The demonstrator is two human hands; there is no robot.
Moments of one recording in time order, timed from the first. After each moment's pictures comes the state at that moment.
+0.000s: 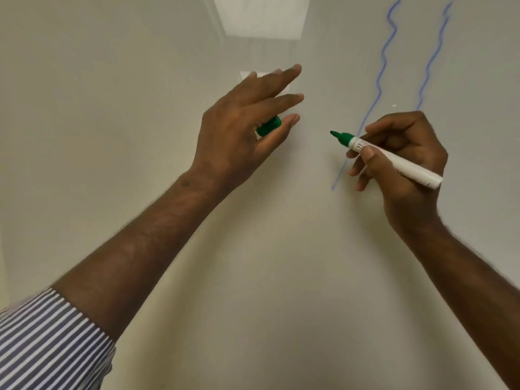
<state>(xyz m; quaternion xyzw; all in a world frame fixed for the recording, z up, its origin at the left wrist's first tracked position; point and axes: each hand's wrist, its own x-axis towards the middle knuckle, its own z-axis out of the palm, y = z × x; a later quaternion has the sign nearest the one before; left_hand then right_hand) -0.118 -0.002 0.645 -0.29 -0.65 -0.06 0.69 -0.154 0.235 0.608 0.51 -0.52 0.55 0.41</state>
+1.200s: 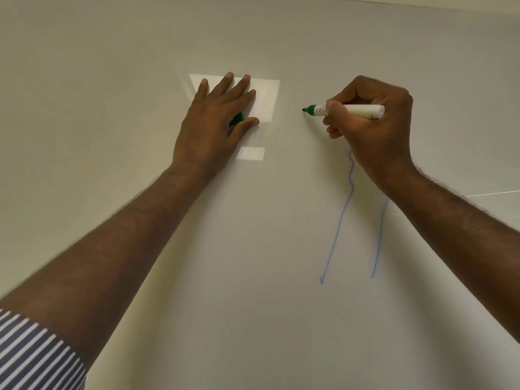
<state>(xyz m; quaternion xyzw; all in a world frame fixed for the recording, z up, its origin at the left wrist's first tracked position) -0.156 -0.042 0.789 -0.20 -0.69 -0.01 0.69 -0.162 0.213 0.787 0.44 -0.51 0.42 0.60</state>
